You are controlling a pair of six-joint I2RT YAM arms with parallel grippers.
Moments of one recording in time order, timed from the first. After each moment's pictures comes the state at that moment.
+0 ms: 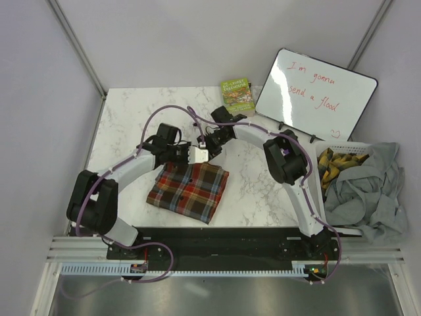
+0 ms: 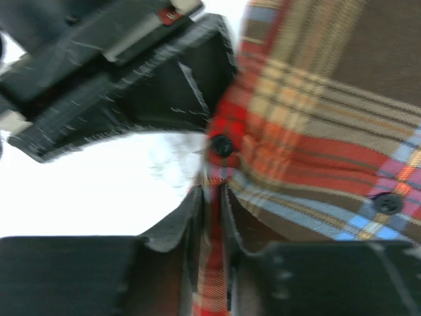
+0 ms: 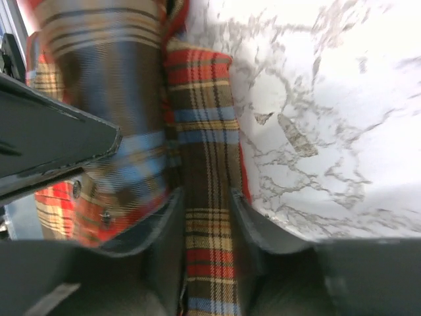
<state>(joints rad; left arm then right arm) -0.40 1.52 0.90 -0.30 0.46 1.18 0.58 2.38 1.86 -0.63 -0.83 -0.08</state>
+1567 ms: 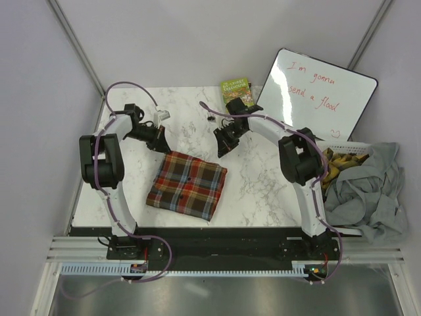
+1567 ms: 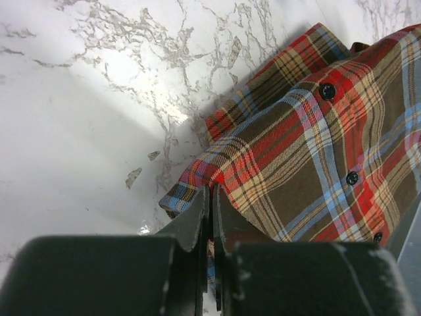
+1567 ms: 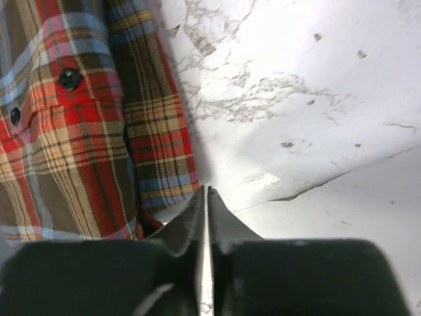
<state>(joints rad) 0.05 2.02 1.47 -0.90 0.88 0.71 0.49 2.24 1.82 -0.81 -0.64 -0.24</state>
